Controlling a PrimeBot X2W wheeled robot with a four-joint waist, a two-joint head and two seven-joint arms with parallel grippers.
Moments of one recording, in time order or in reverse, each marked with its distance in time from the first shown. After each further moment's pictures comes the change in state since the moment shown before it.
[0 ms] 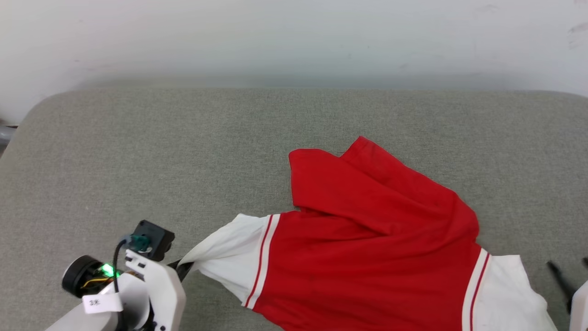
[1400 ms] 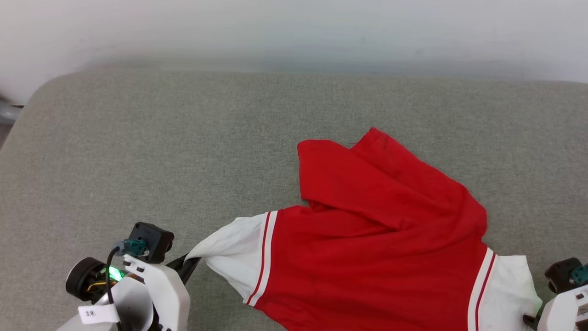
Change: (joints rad) left arm 0.042 0.013 0.025 -0.093 -0.021 0.057 -0.063; right arm -0.062 -0.191 0.470 0.126 0.265 -0.002 0.191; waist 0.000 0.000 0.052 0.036
